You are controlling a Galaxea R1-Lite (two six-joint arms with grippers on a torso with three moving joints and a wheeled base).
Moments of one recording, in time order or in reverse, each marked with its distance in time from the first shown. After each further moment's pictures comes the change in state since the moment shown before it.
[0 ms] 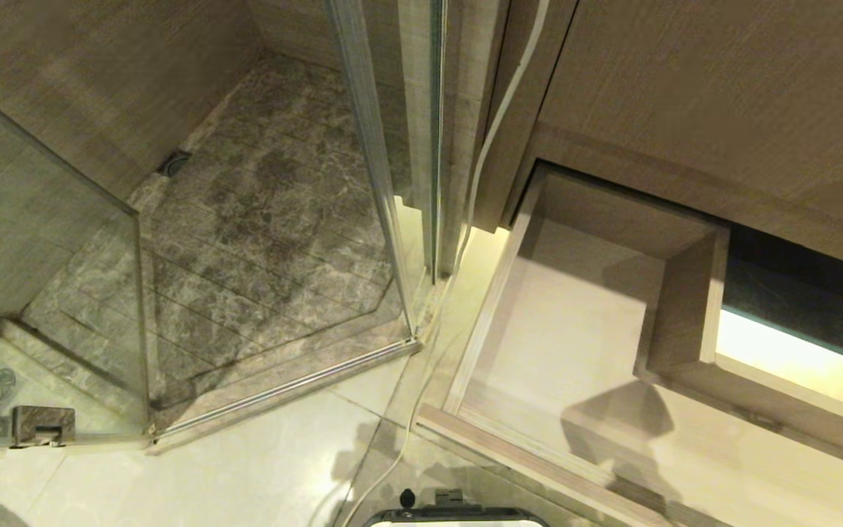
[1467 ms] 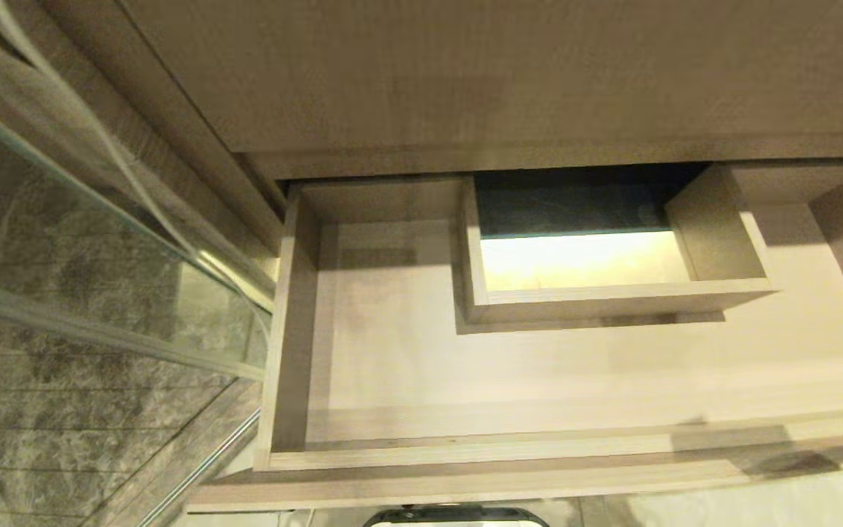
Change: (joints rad) left arm 0.000 0.000 0.000 0.000 0.000 0.000; right arm 0.000 -0.005 0.009 0.004 0.003 0.040
